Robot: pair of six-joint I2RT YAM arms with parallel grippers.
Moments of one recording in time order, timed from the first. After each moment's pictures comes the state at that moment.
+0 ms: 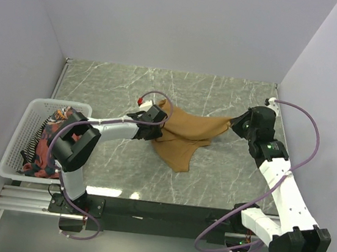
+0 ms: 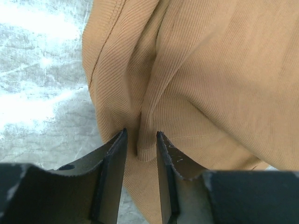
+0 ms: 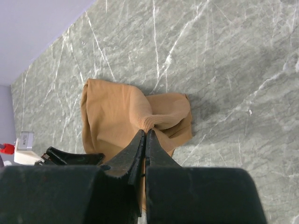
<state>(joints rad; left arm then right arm) -0.70 1.78 1.08 -0.26 -0.30 -0.97 0.17 1.00 0.91 -0.43 0.10 0.72</state>
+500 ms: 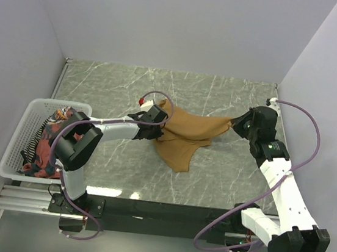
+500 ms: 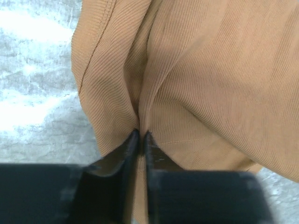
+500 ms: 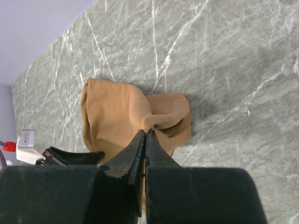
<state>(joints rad) -0.70 1.80 1.08 -0.21 -0.28 -0.96 0.15 1.00 0.91 -0.42 0.07 0.71</state>
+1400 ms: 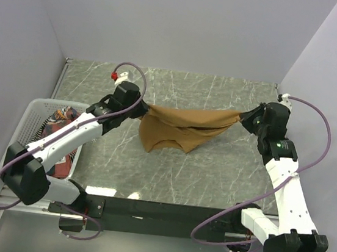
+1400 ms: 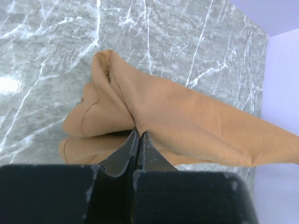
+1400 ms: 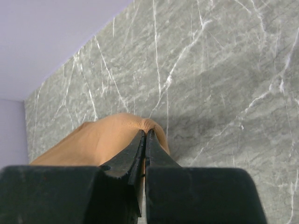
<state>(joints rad) -0.58 1.35 1.12 -0.33 -0.22 -0.90 0.05 1.00 0.99 -0.45 0.03 0.69</state>
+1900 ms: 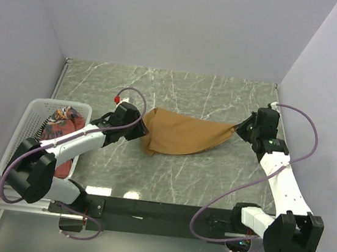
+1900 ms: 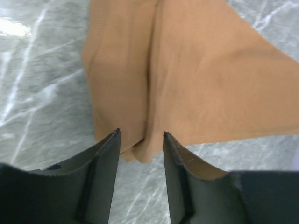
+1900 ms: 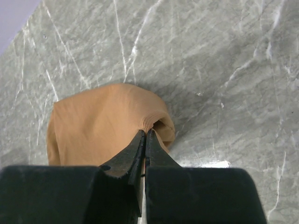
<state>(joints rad) -0.55 1.35 0.81 -0.22 -0.06 -0.90 0.03 1.08 0.86 -0.43 -0.01 0.67</state>
